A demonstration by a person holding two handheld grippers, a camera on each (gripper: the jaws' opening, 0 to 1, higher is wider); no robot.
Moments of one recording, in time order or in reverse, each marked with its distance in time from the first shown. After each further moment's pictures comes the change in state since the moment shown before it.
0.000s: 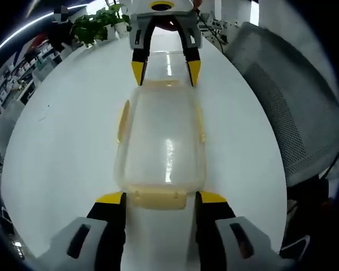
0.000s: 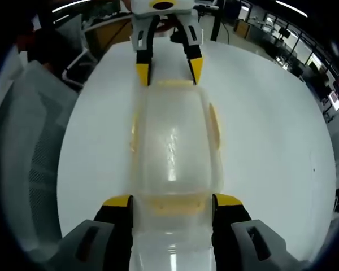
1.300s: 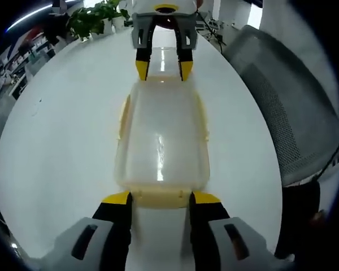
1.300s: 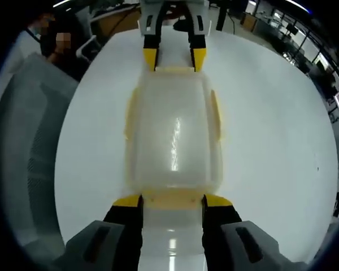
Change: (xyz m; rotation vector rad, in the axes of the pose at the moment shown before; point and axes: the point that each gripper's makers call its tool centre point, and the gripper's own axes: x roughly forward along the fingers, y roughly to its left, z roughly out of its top) left arm 0.004 0.004 0.002 0.002 0.037 -0.075; right arm 0.004 -0.003 -0.016 -0.014 0.082 0.037
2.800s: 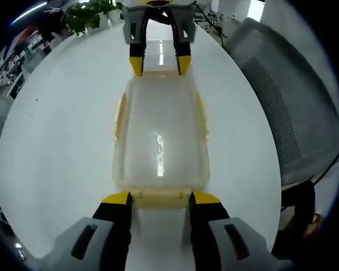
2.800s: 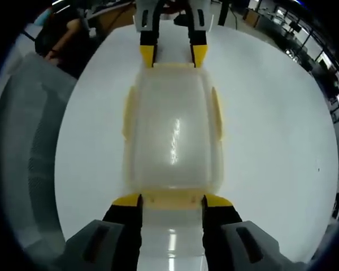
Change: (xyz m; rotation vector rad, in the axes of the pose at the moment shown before) left arm 0.001 -0.001 0.000 -0.003 0.063 0.004; right arm 0.000 -0.002 -0.001 -0.004 0.044 0.011
